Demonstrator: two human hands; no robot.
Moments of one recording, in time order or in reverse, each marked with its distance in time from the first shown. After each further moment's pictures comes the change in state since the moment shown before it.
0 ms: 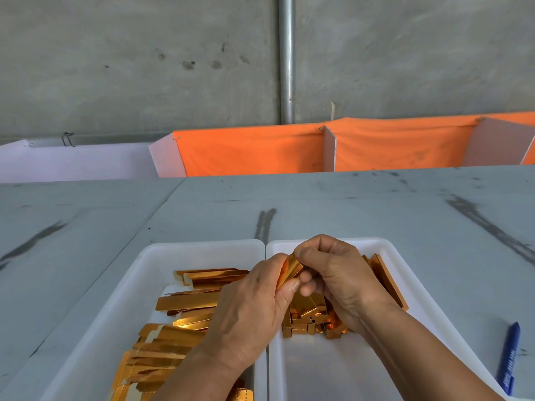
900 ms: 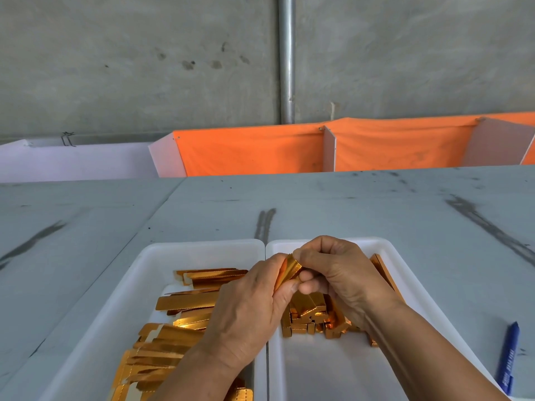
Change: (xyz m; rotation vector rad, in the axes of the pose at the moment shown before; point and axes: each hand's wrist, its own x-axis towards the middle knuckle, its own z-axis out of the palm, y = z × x) left_hand 0.000 -0.003 0.000 0.005 -0.005 0.001; right_hand -0.001 -0.007 -0.004 -0.009 -0.017 0.064
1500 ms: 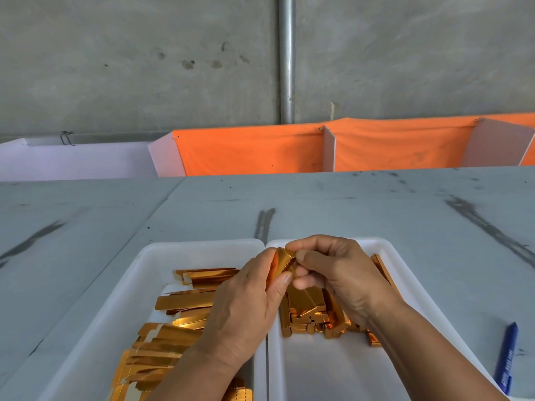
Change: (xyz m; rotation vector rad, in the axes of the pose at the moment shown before) left_hand 0.001 0.000 0.000 -0.093 0.033 -0.082; right_hand -0.003 0.000 -0.003 -0.008 -0.096 -0.093
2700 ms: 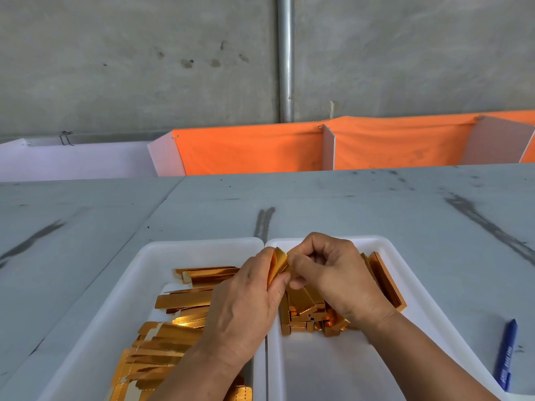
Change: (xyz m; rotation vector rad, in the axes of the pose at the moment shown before) left_hand -0.001 0.004 -0.001 0.162 0.041 -0.011; right_hand -0.004 0.008 0.006 -0.383 0.073 -0.197
